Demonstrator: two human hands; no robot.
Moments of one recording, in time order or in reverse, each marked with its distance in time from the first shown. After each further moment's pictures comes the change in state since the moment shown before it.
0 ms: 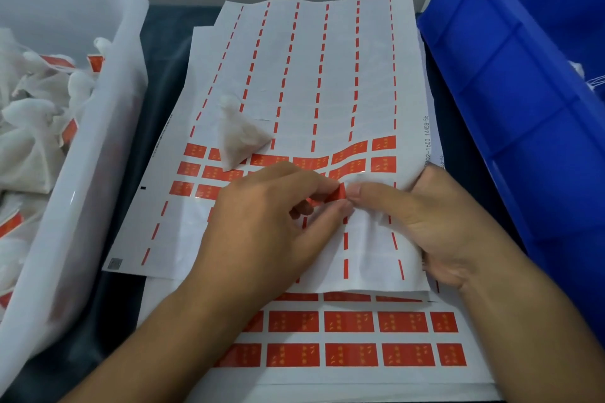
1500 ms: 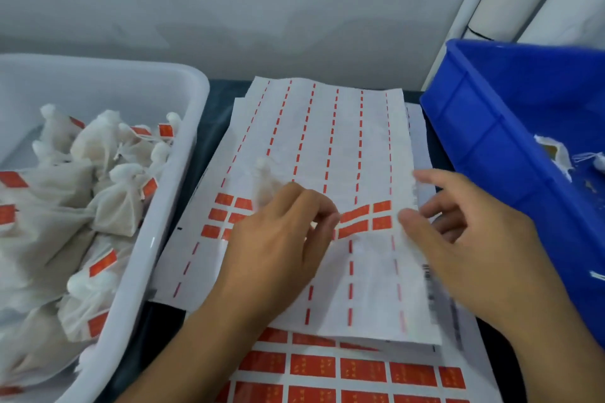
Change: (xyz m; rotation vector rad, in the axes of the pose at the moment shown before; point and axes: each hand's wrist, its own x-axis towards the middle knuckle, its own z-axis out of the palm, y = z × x) left_hand 0.016 -0.013 -0.015 0.184 0.161 0.119; right_hand -0.024 -0.049 -0.001 -1.014 0.374 -0.356
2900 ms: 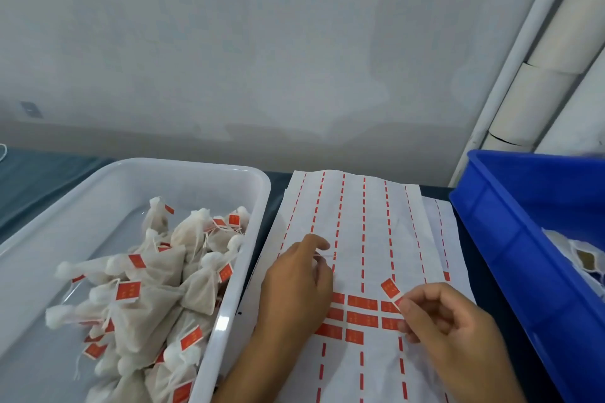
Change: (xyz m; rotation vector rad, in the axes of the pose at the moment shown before) left_hand 0.038 -0.042 -0.002 -0.103 0.083 -0.482; right_hand 0.018 -0.004 0.052 0.563 -0.011 0.027
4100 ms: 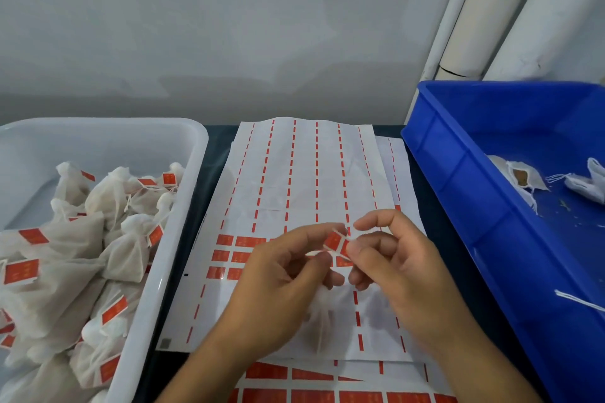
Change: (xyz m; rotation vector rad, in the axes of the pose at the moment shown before) left_hand -0.052 0.024 -0.007 -0.537 -0.441 0.180; right_hand -0.018 -0.019 -0.005 0.364 -0.176 -0.053
